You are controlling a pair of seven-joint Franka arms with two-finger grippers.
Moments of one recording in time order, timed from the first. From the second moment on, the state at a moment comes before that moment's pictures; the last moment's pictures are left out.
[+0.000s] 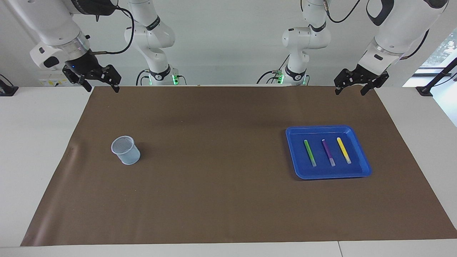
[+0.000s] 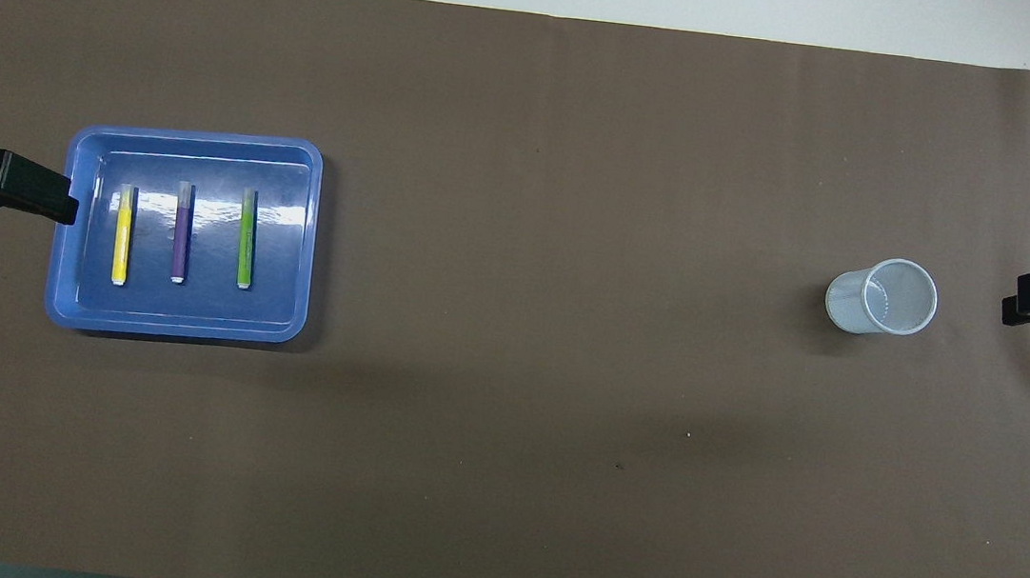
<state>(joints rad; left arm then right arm) -0.08 -0.03 -0.01 -1.60 -0.03 1.53 0.00 -0.02 -0.02 -0.05 -1.55 0.02 1.44 0.01</state>
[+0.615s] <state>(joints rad) -0.12 0.09 -0.01 -1.76 -0.03 1.87 0.00 -0.07 -0.02 -0.05 -1.56 0.17 1.43 0.01</state>
